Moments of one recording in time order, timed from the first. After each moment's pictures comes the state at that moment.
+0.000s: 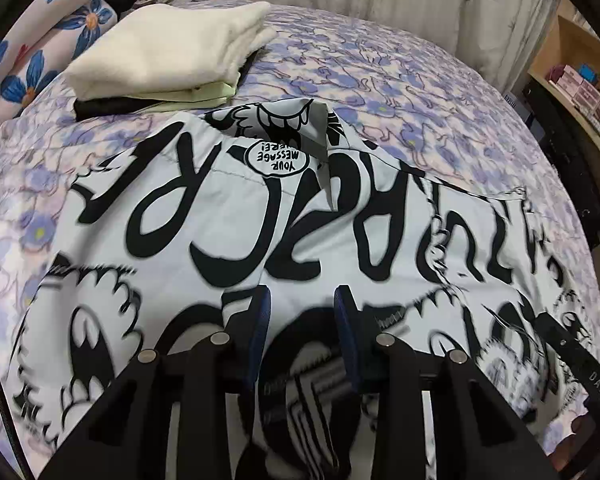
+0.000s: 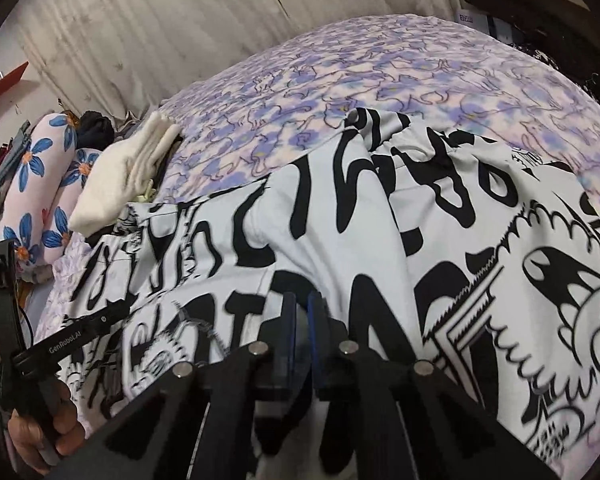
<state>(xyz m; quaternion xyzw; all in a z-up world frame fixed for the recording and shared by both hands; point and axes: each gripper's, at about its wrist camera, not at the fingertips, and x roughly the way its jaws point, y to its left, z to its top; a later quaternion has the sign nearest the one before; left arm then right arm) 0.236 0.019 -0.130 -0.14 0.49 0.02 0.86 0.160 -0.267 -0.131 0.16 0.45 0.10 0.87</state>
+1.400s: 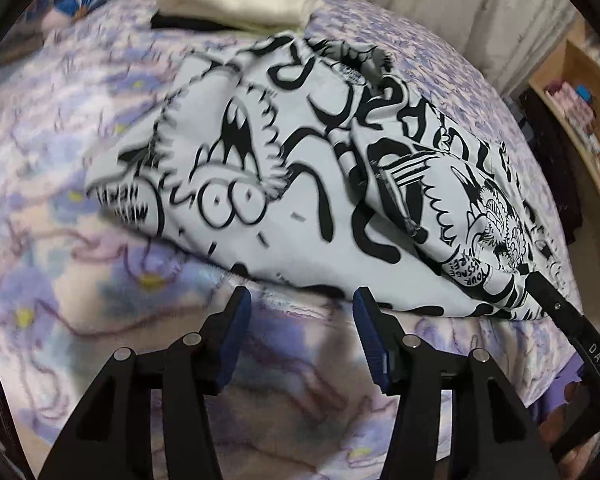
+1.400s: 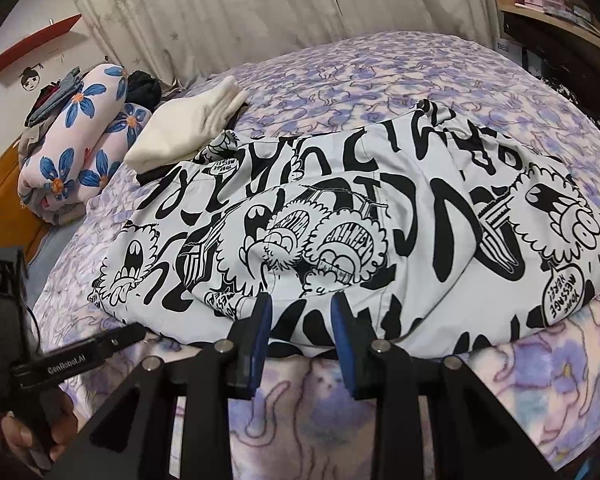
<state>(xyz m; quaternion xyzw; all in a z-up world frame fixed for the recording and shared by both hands) 0.084 0.083 -0.145 -0.22 0.52 0.00 0.82 0.055 -0.203 -0.107 0.09 0.44 0.15 0.88</state>
